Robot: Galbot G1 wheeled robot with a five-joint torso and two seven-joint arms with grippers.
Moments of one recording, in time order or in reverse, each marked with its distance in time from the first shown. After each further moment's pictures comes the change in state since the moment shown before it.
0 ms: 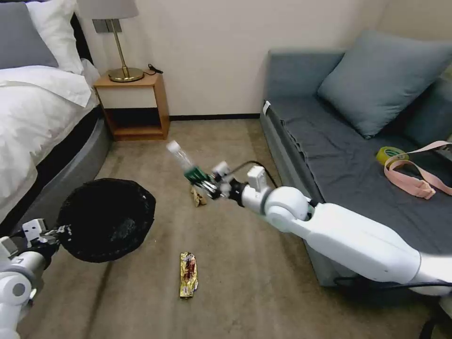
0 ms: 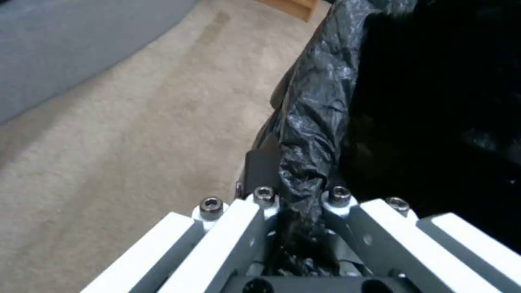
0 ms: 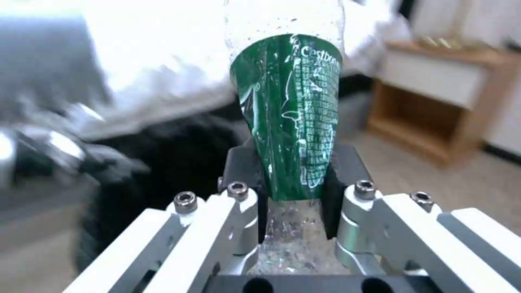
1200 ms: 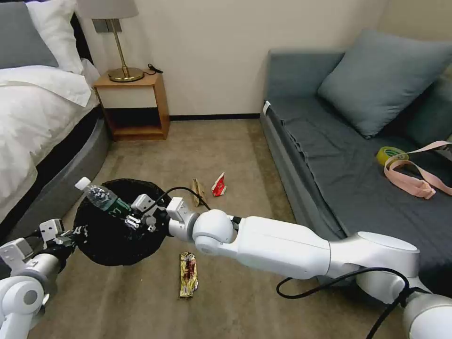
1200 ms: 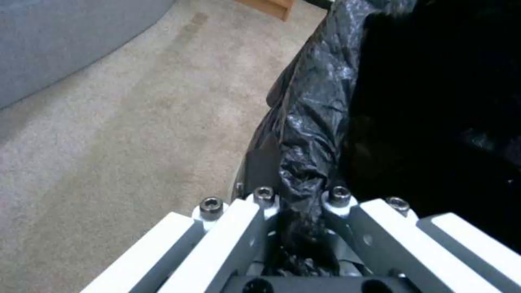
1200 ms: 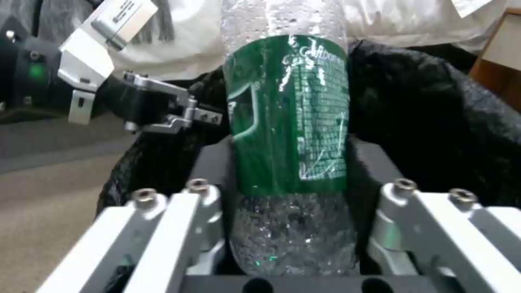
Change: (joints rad) left arm 0.055 -0.038 -0.007 -0.128 -0.015 0.032 -0.026; right arm -0.035 0.292 -0.196 -0.258 -0.164 0.031 0.004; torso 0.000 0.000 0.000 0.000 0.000
